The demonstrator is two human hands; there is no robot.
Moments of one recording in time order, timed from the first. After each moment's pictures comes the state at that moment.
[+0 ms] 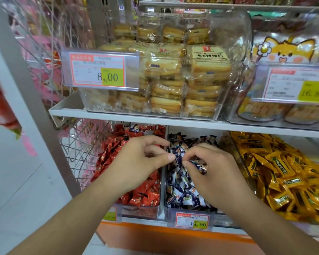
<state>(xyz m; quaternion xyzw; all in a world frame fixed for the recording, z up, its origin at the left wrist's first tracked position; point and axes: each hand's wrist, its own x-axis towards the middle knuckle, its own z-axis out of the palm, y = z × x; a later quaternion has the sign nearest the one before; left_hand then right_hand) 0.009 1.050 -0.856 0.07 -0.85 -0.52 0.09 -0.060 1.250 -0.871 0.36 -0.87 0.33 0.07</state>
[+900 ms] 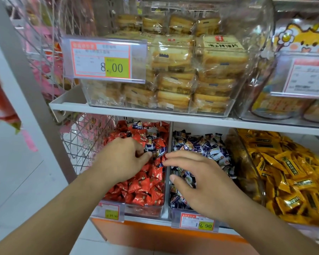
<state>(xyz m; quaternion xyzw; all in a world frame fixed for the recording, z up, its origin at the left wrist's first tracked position) -0.005 0.997 -0.888 0.16 -0.98 -0.12 0.09 -0.055 1.232 -0.883 0.44 -0.85 0.27 -0.06</state>
